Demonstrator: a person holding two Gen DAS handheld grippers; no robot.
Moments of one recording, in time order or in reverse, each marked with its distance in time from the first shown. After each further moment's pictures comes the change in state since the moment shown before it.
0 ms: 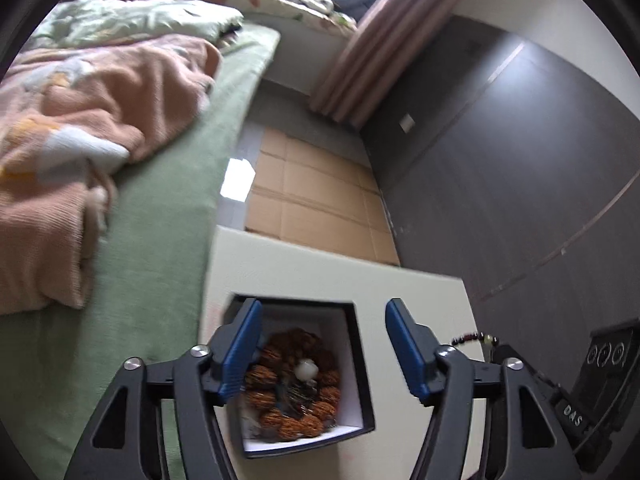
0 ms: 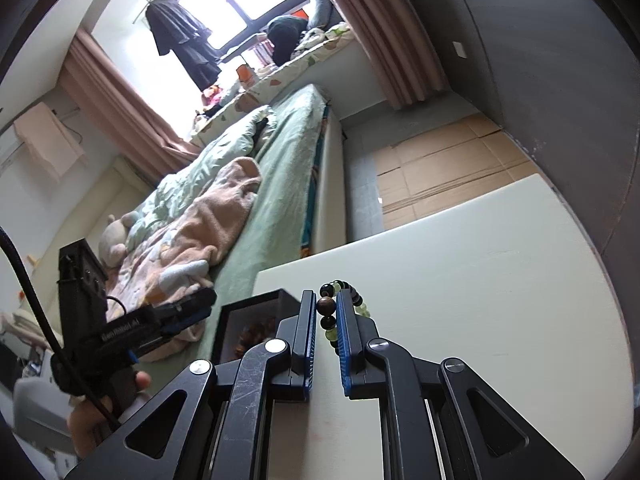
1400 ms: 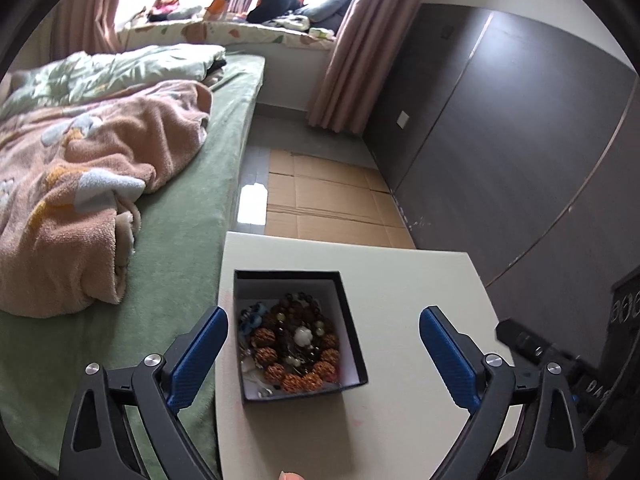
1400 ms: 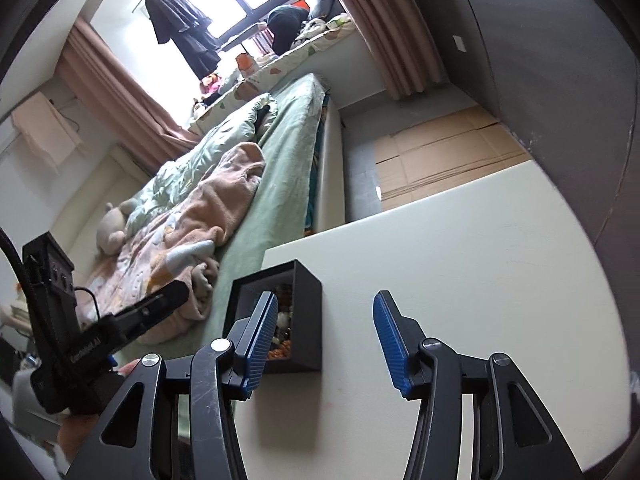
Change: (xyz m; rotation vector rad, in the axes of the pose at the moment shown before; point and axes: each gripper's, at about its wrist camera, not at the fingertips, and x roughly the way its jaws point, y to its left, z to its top) left arm -0.035 -0.048 -0.041 0.175 -0.057 0.114; right arm -0.025 0.014 -0.014 -0.013 0.036 -0.053
